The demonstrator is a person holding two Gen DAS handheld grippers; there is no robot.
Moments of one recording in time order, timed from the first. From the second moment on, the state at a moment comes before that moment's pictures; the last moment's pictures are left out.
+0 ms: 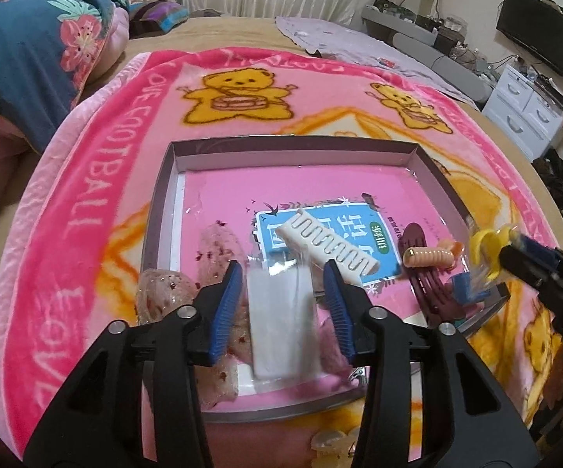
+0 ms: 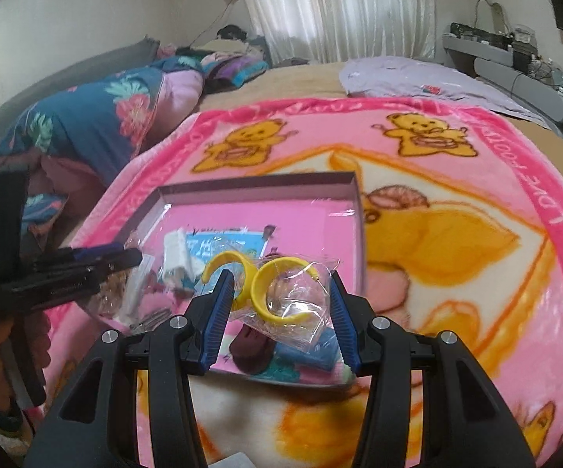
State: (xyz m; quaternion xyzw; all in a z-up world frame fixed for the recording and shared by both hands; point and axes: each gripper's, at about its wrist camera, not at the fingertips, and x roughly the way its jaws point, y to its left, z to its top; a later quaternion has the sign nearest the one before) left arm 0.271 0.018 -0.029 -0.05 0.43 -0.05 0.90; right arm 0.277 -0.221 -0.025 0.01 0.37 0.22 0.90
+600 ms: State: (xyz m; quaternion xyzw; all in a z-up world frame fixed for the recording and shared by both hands) left arm 0.252 0.025 -0.007 -0.06 0.41 -0.03 0.91; right arm 0.266 -0.200 -0.038 -0.03 0.39 0.24 0.89
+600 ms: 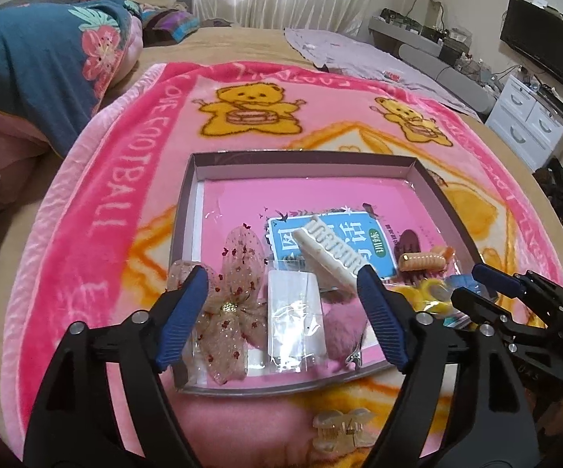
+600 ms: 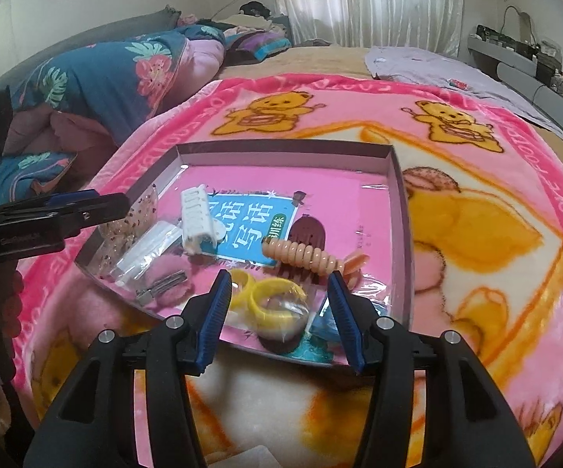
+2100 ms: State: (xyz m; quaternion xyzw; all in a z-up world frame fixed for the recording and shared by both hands) left arm 0.126 0.017 0.050 -0.04 0.34 -0.01 0.94; right arm 0.135 -0.260 0.021 -0.03 0.29 0.23 0.93
